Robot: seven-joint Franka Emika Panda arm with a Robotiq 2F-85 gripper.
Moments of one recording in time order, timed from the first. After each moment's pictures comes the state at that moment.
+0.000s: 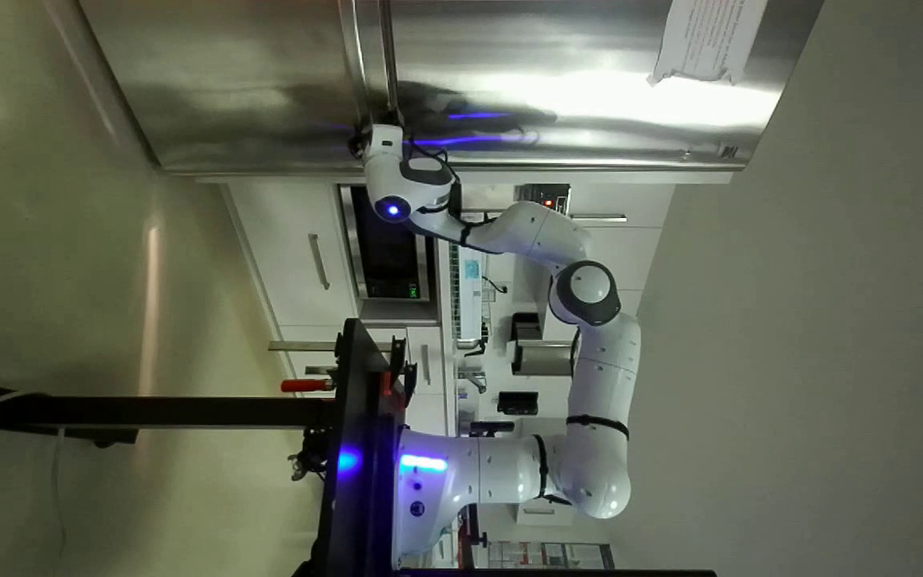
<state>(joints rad) 0.23 1.28 -0.09 -1.40 -2.60 2.29 0.89</state>
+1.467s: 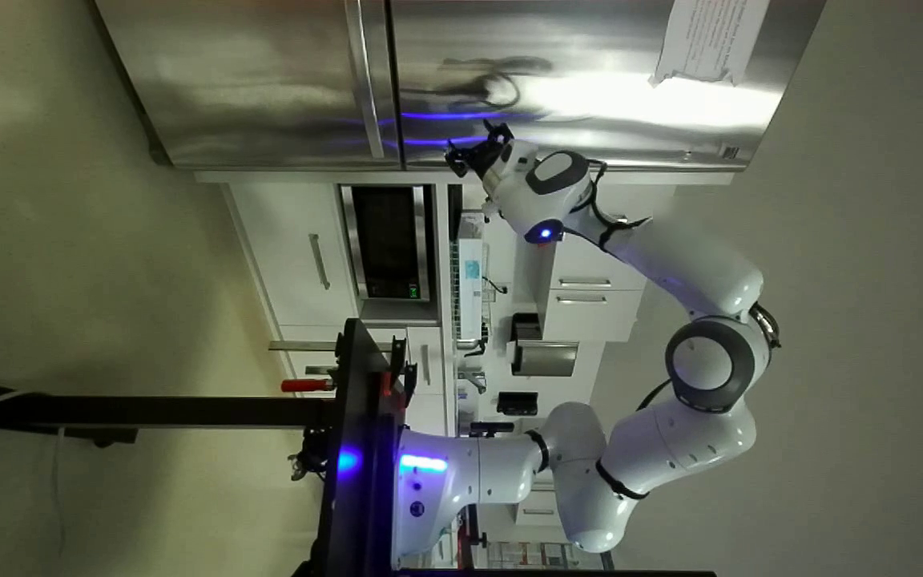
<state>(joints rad) 1.24 0.92 -1.07 -1.93 -2.58 2.96 1.66</state>
